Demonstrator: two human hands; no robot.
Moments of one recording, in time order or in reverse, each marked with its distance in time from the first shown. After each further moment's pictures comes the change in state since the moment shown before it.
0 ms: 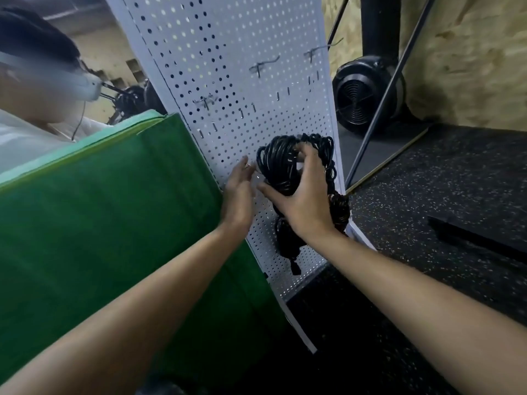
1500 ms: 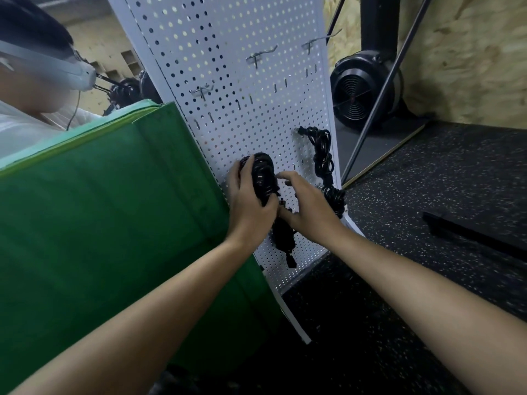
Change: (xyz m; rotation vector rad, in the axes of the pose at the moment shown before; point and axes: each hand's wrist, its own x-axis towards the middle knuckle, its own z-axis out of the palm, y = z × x) left_hand -0.022 -0.027 0.020 0.328 0.100 0.246; right_hand -0.013 0.057 -0.017 -0.192 -0.425 -0.047
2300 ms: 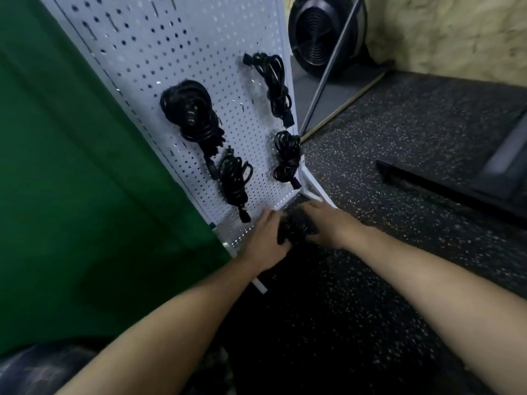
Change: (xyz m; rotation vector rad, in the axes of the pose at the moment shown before) left_hand -0.106 -0.110 0.155 0.345 -0.693 0.009; right_hand -0.127 0.122 -0.036 -0.573 -0.681 0.370
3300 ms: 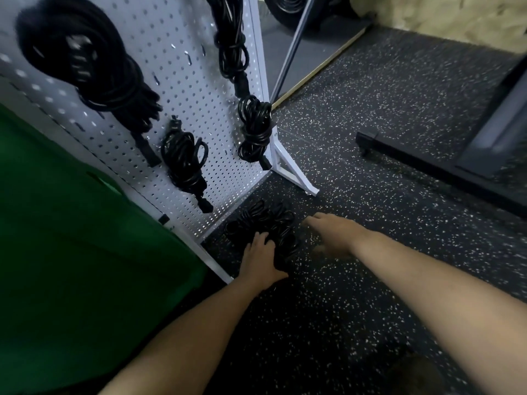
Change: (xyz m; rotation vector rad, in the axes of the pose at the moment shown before) left_hand 0.036 -0.033 0.145 0.061 -0.344 -0.122; right_hand 0.000 0.071 0.053 -0.015 -0.323 0.165
